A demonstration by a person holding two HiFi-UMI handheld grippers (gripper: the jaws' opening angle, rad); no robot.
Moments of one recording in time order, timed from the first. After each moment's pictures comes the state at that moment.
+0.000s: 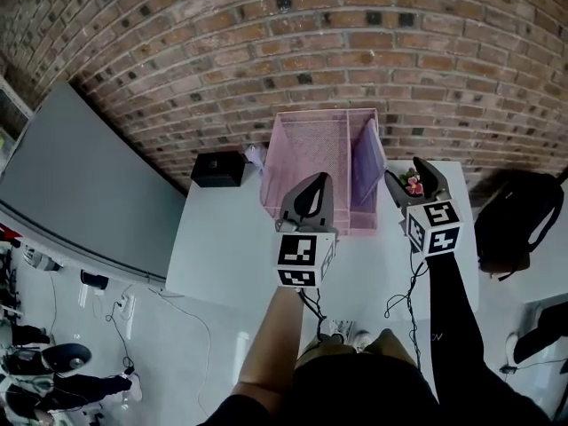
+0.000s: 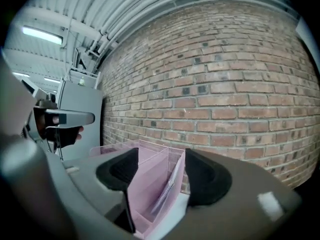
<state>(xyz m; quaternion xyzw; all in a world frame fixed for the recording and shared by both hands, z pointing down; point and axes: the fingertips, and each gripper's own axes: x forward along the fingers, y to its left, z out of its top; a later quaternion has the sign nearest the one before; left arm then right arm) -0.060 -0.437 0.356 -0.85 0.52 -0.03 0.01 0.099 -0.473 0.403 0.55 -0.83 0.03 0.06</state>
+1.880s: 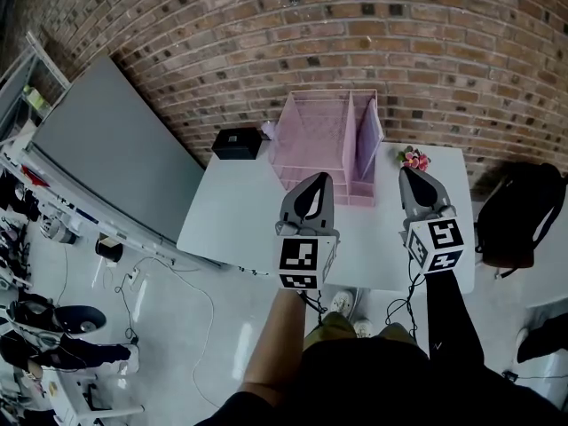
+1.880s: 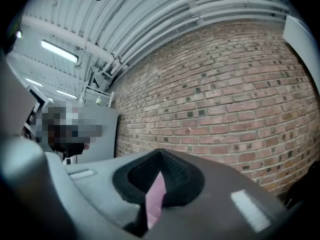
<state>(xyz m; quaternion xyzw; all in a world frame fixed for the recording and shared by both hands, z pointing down) -0.037 -0.295 0.340 -0.82 0.57 -0.04 0.06 0.114 -0.324 0.369 0.51 -0.86 -0.01 -0.03</state>
